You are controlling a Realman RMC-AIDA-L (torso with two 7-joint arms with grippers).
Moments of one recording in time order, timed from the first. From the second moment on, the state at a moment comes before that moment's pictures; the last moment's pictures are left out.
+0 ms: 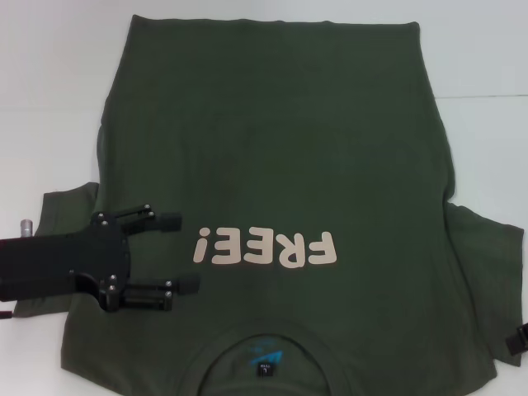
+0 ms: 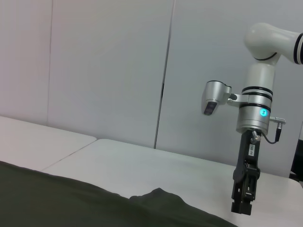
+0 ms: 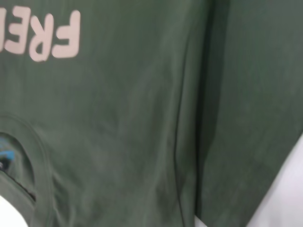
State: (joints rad) left arm -0.52 -2.09 0.47 0.76 2.14 1.86 -1.24; right arm 0.58 1.97 -0.67 -0.97 -2.76 -1.82 2.52
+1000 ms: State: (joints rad) left arm -0.52 -2.10 0.47 0.76 2.14 1.85 -1.23; right arm 0.59 1.97 -0.70 -0.91 -2.77 -1.78 2.53
